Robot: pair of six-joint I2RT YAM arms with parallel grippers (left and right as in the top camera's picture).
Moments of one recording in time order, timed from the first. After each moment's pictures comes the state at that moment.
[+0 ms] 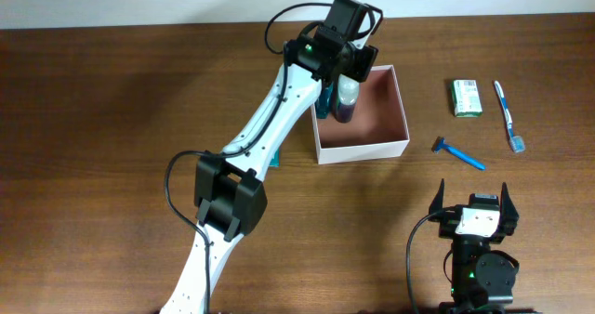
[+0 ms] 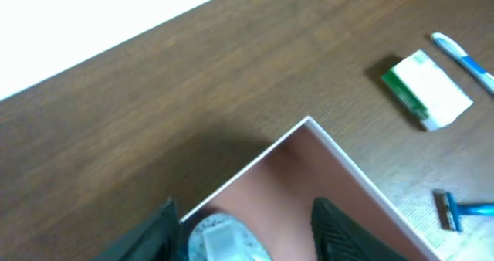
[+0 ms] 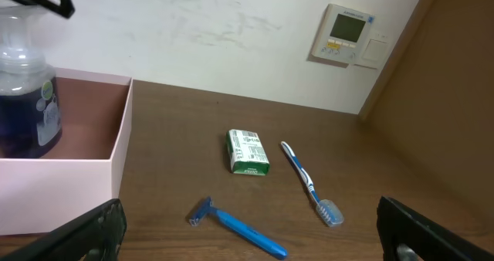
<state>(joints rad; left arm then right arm) -0.59 2.49 2.53 -0.82 0.09 -0.04 -0.03 0.01 0.01 -0.05 0.20 -0.24</state>
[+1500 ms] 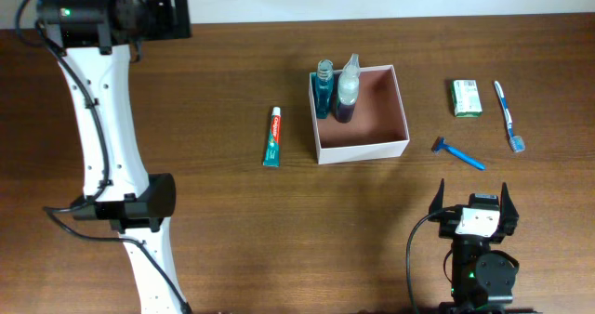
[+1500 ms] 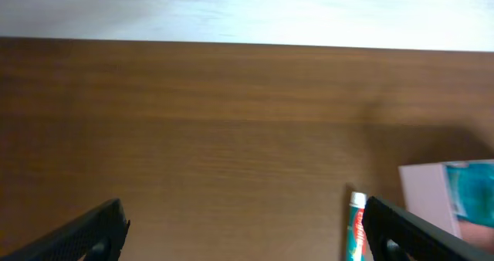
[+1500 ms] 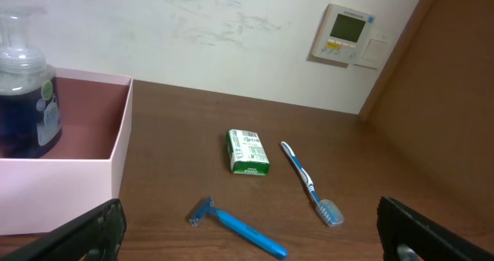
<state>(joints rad) -0.01 2.31 3.03 -1.59 -0.01 -0.05 -0.03 0.01 0.01 -0.05 0.20 -0.24</state>
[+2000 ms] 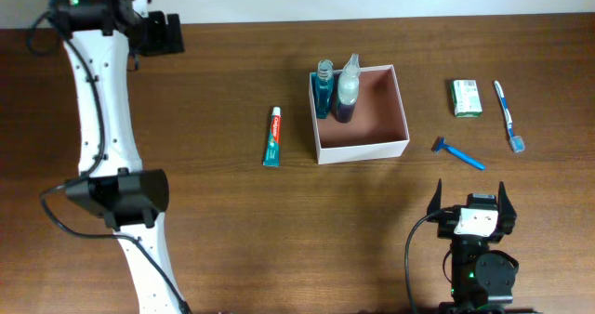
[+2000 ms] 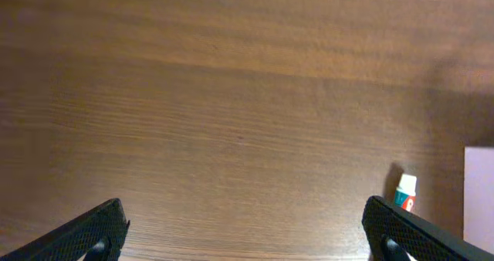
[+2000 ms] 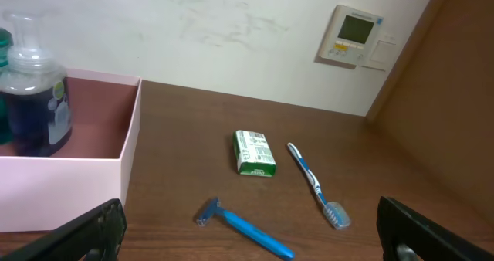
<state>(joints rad) 0.05 2.35 2.77 -1.52 0.00 -0.05 -0.03 0.01 0.01 -0.06 0.17 -0.24</state>
